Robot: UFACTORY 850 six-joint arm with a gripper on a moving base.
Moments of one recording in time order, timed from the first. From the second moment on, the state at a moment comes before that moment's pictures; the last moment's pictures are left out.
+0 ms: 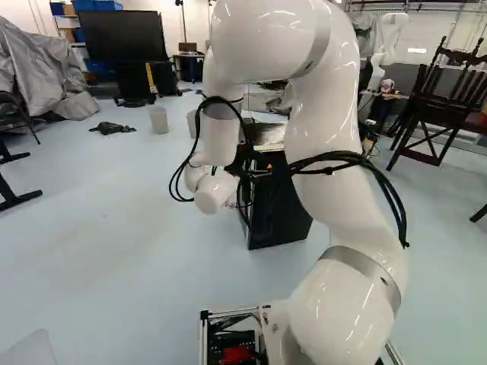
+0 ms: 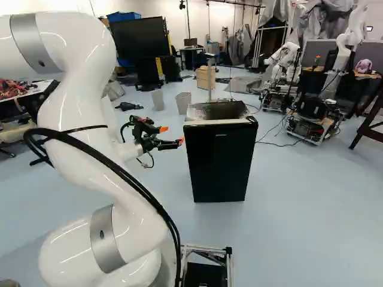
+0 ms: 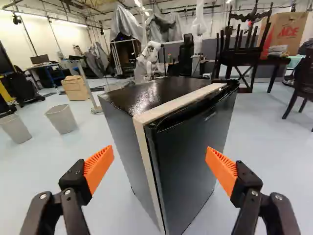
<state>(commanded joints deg) 33.1 -31.1 -37.2 70.2 80.5 0.0</state>
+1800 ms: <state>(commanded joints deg) 26.4 -38.2 -49.1 76.3 77.3 0.0</state>
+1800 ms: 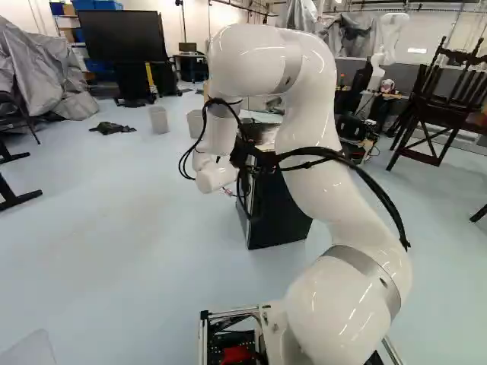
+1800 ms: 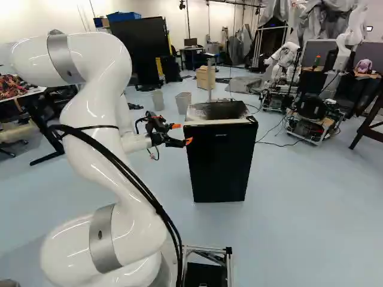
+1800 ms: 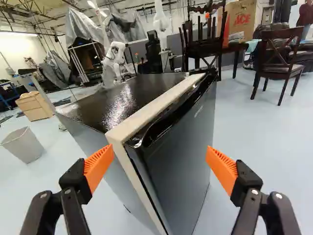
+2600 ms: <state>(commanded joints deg) 25.9 -38.2 -49.2 76.3 77.3 -6.6</state>
